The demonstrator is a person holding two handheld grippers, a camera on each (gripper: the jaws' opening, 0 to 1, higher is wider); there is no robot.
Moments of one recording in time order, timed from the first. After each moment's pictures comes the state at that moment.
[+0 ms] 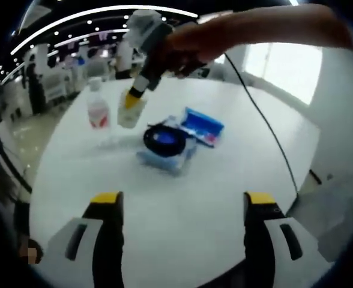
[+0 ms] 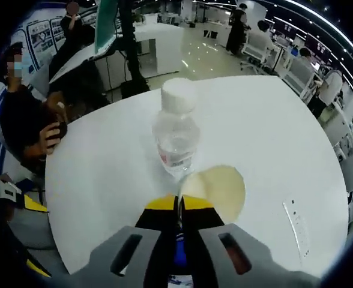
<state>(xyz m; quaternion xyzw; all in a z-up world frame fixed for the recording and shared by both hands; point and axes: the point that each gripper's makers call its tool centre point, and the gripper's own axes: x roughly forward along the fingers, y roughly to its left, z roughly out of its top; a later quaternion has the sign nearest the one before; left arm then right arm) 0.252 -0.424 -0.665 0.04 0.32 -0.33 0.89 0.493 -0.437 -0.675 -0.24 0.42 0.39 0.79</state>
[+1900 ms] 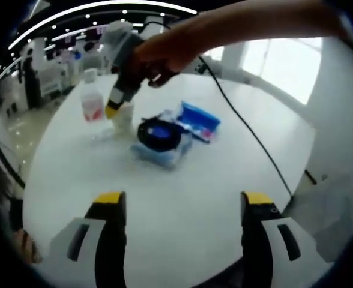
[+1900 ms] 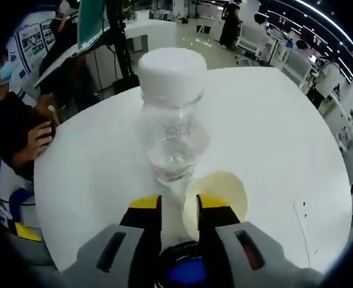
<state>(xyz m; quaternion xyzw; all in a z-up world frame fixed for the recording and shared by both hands) 0.245 -0.429 -0.671 0.03 0.33 -0.34 0.88 0.501 -0.417 -0.707 -0.24 0.43 0.37 0.79</state>
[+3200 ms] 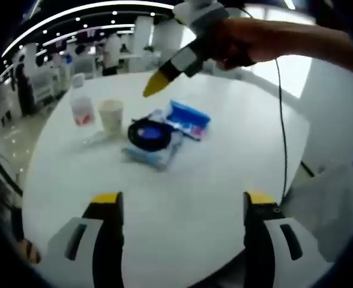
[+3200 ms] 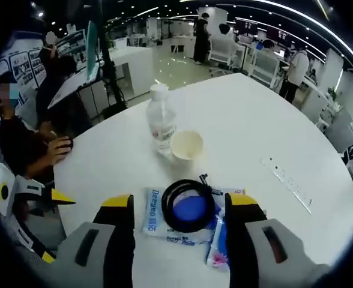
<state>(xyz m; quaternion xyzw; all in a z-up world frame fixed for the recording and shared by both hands) 0.239 -0.438 -0.670 0.05 0.33 -0.37 0.87 0.405 -0.527 -0.625 -0.16 0.38 0.31 0.86</state>
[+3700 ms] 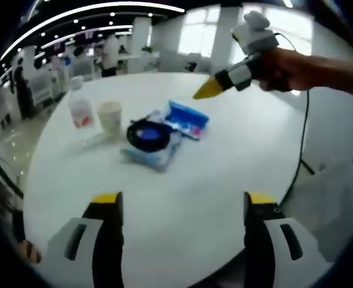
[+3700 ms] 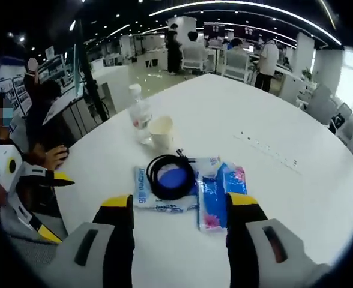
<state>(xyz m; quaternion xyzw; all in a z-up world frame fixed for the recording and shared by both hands) 0.237 -0.439 -0.669 0.05 0.33 -0.37 0.87 0.350 -0.602 -0.626 -0.08 0.36 0.24 0.90</state>
